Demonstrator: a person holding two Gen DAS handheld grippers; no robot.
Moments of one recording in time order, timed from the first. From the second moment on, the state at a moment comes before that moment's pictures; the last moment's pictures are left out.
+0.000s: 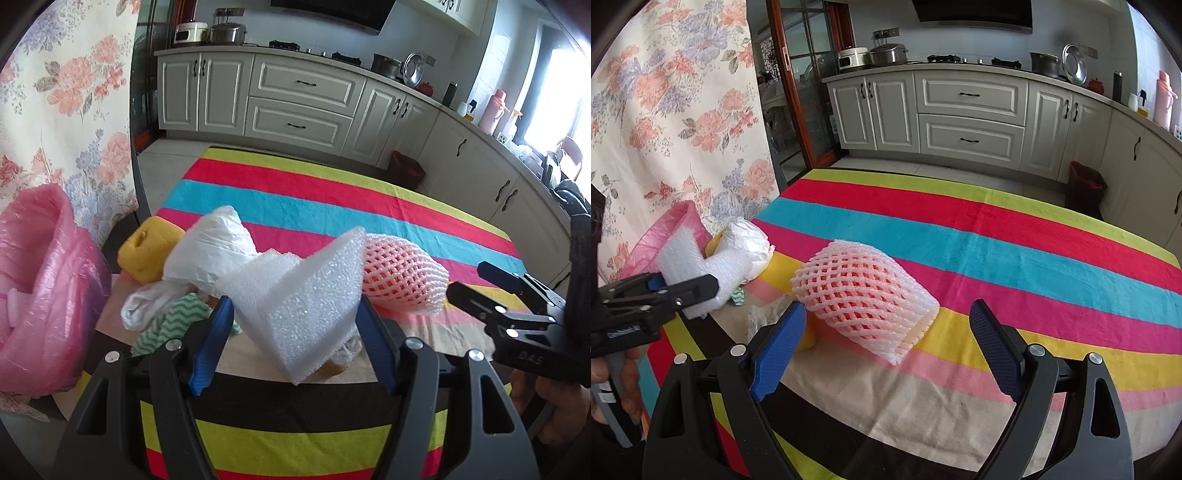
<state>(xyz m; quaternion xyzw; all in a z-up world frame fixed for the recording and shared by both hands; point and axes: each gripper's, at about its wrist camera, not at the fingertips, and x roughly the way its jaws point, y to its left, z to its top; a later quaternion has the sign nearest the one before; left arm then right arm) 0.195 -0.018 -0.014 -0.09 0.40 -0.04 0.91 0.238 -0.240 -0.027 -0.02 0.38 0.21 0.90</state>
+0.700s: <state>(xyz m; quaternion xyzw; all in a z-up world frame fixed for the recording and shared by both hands) 0.176 0.015 0.009 -0.09 0.37 -0.02 0.92 0.272 -0.194 -0.070 -0.07 0.44 0.23 0.87</state>
